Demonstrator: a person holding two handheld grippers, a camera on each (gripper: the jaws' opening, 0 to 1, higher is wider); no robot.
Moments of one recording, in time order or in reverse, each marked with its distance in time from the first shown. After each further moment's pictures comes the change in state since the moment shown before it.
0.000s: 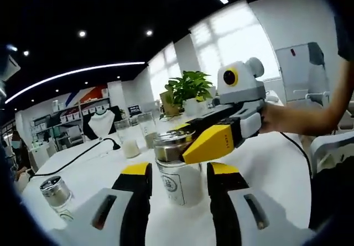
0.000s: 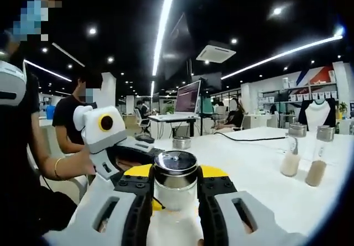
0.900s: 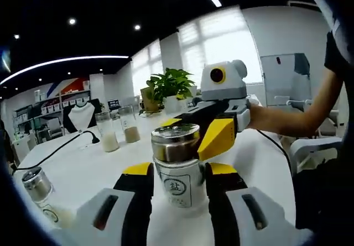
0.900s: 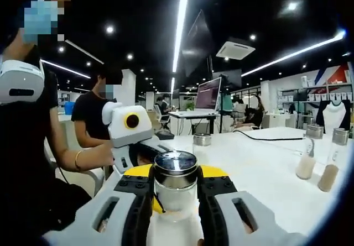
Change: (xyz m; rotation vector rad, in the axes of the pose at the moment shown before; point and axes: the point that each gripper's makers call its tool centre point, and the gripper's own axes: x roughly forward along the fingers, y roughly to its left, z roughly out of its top) left arm -0.002 -0.023 -0.011 -0.052 0.024 -0.173; right arm -0.004 0.022 -0.004 -0.009 0.022 0.139
